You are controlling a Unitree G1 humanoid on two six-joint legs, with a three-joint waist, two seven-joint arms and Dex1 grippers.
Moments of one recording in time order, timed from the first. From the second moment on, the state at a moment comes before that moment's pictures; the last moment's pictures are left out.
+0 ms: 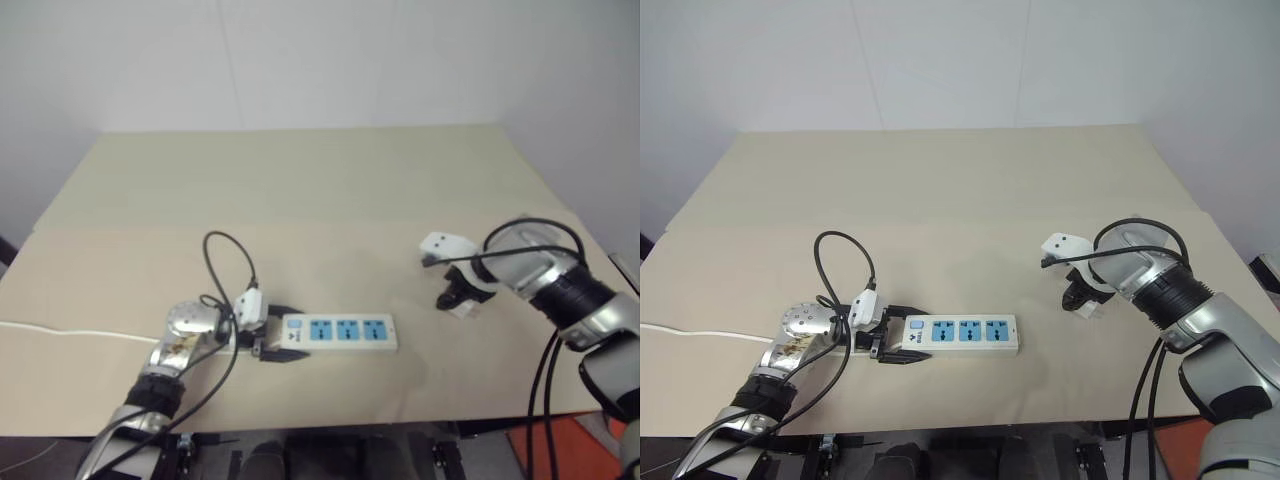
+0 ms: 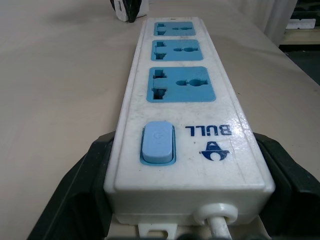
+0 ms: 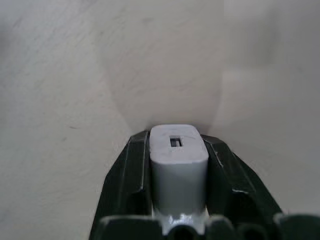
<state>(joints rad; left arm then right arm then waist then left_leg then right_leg) -0.42 0.47 -0.18 0.42 -0.24 -0.20 -1.42 -1.03 -0.87 0.78 0.22 -0.01 1.18 1.20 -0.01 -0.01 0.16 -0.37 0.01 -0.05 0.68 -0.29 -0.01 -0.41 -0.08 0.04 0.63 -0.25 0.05</state>
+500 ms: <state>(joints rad) -0.43 0.47 -0.19 0.42 -0.24 -0.20 -1.42 -0.86 -0.75 0.20 0.21 0.18 0.84 1.07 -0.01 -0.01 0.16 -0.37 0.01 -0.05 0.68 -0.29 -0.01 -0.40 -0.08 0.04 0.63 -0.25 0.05</state>
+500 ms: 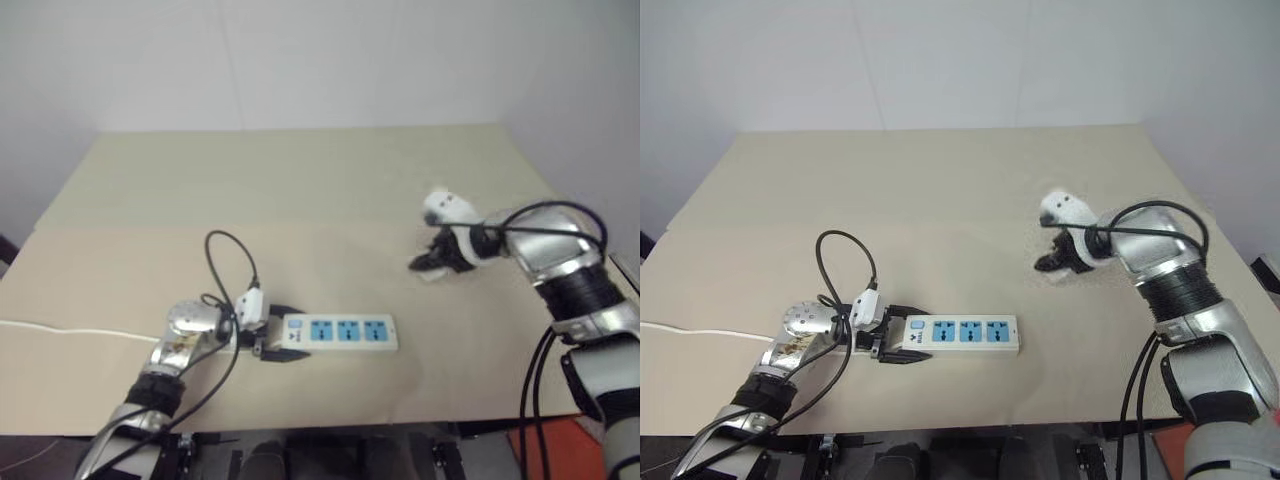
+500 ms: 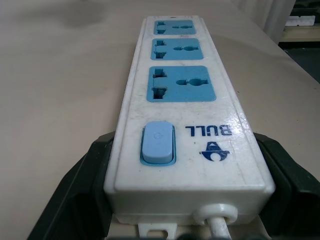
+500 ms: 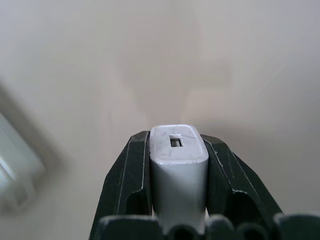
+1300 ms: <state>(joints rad) -0.41 0.48 -0.19 0.40 -0.24 -0.17 -1.40 -0.45 -0.31 0.12 -0.06 0.41 0.26 1.07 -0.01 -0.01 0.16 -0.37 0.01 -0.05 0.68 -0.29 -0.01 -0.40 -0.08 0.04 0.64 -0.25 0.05</state>
